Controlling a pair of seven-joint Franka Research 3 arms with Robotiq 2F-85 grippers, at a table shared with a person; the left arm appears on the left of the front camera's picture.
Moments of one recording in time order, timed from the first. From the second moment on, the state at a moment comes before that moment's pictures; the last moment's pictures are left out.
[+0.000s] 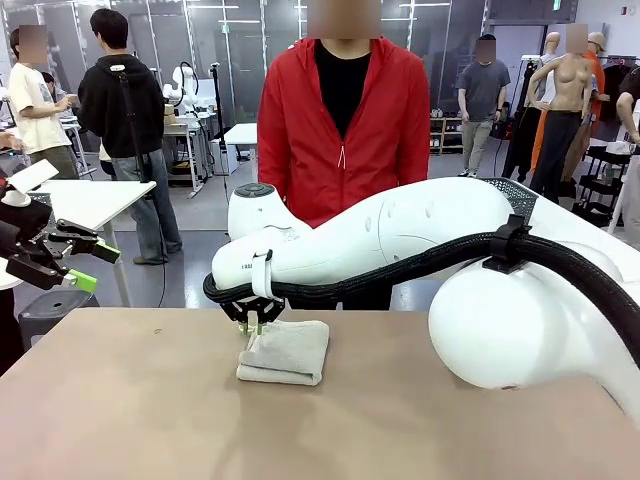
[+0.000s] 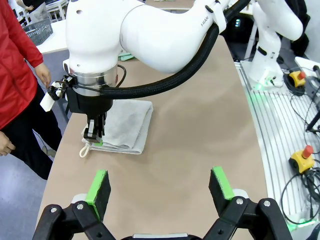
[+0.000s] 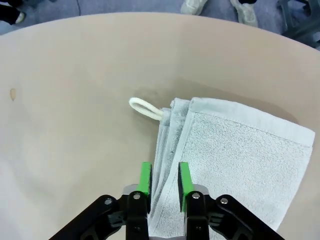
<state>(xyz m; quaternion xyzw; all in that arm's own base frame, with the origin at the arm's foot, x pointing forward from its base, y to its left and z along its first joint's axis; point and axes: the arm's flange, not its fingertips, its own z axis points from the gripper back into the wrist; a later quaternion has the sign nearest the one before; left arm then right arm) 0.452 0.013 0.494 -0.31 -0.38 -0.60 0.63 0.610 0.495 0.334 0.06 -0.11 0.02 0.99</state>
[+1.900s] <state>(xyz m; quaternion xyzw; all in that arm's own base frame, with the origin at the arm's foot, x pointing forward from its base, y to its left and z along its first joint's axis) 0.452 0.013 0.493 -0.31 -0.38 -0.60 0.63 0.545 0.351 0.386 0.10 -0.12 -0.07 0.99</state>
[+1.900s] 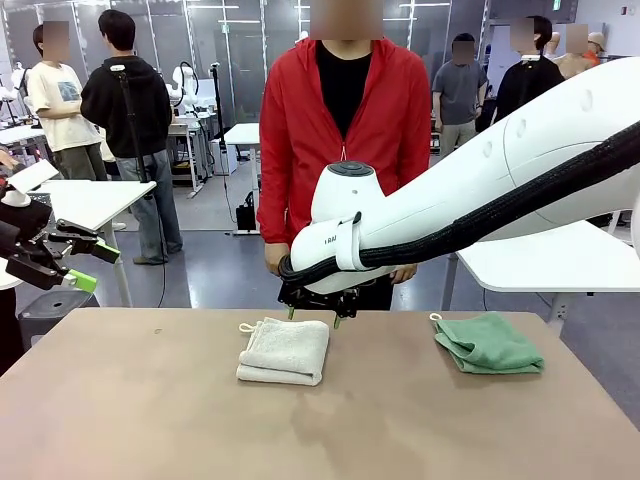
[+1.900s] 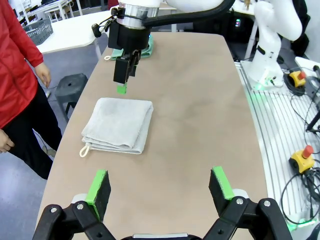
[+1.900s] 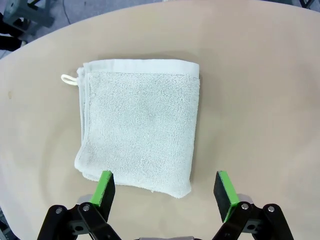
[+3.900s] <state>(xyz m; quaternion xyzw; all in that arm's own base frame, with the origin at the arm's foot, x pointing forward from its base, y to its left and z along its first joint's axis) 0.452 0.013 0.493 -0.31 -0.38 -0.60 0.63 0.552 0.339 0.324 0.10 -0.11 -0.08 0.99</state>
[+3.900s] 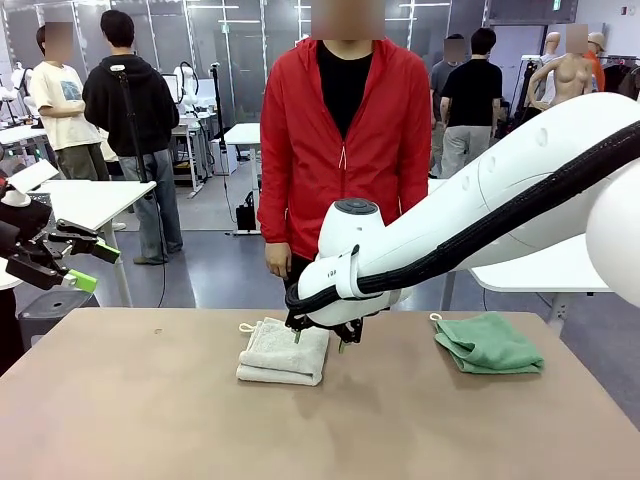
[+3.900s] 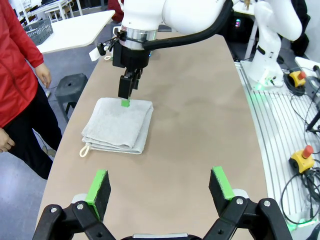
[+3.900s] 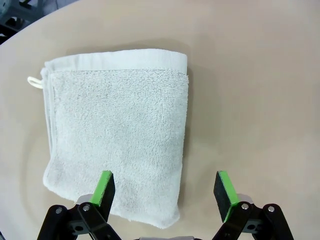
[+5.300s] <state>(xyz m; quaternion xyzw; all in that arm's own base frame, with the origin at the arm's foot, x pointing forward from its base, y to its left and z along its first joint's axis) 0.452 0.013 0.493 -0.31 -0.38 -0.60 0.63 0.580 0.328 0.296 0.14 -0.11 -0.08 0.98</state>
